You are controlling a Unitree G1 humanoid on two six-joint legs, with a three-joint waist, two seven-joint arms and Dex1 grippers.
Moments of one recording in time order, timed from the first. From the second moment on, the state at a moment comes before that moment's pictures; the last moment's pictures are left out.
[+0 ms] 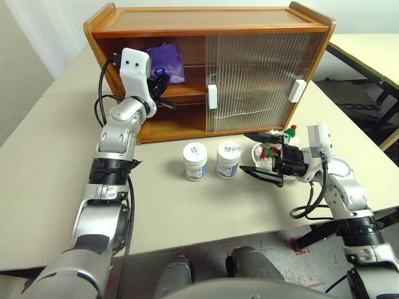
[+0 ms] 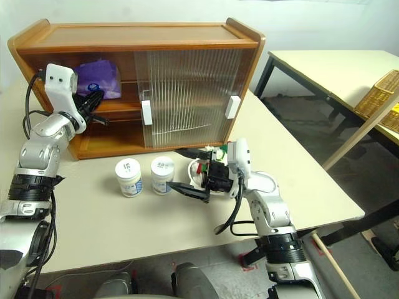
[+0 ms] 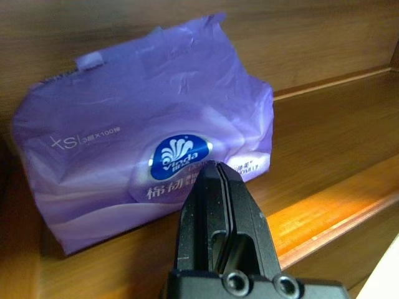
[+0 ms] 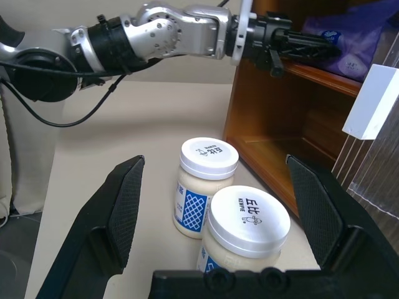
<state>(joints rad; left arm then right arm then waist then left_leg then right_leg) -0.74 0.41 0.07 0.32 -0.12 0.33 -0.36 -0.27 -0.42 0.03 0.02 0.51 0.00 1.26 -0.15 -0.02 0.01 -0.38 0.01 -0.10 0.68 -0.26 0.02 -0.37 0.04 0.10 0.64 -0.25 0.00</state>
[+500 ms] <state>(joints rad) -0.58 0.47 0.08 0.07 -0.30 0.36 -0.63 -0.26 -0.43 0.03 0.01 0.52 0.01 1.26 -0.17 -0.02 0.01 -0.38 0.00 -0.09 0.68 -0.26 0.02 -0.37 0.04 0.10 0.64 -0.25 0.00</state>
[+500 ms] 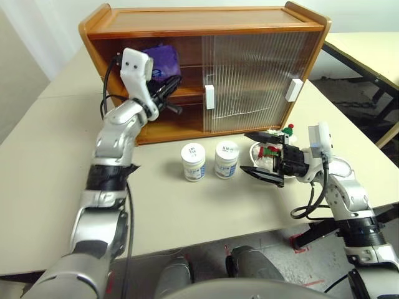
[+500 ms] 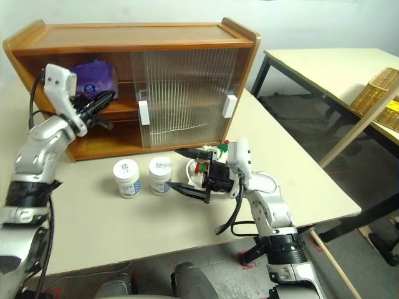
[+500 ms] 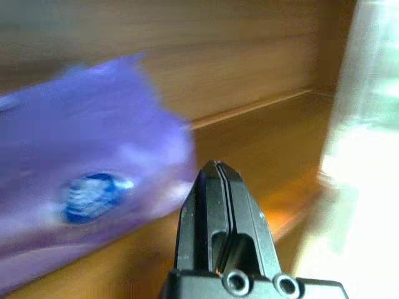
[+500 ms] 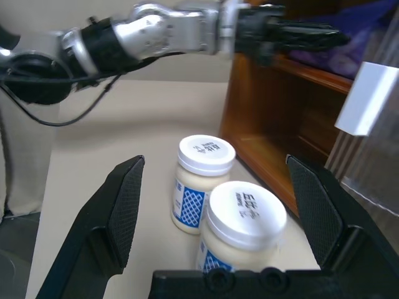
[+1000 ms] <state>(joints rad) -0.05 0.63 0.28 -0.19 -0.54 0.41 -0.87 -0.28 -0.46 0.03 0.02 0.52 0.03 1.31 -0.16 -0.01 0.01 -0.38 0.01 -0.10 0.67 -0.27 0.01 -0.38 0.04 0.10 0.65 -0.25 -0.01</state>
